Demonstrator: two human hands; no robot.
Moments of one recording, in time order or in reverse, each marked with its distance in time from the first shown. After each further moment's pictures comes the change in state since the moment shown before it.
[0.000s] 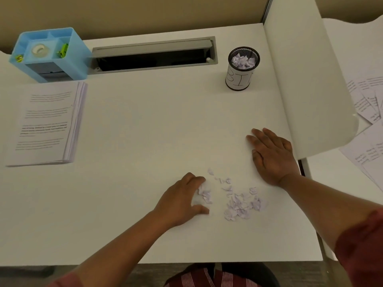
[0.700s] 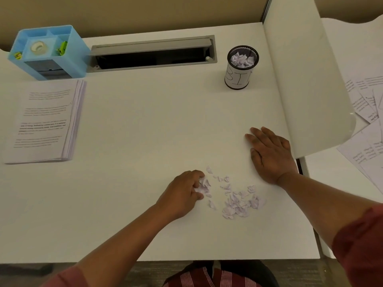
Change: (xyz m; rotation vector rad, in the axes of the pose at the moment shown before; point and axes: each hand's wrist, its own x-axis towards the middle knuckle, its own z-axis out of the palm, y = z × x) left_hand 0.010 0.007 -0.003 -0.230 0.041 -0.099; right_hand -0.001 0.000 0.001 0.009 0.009 -0.001
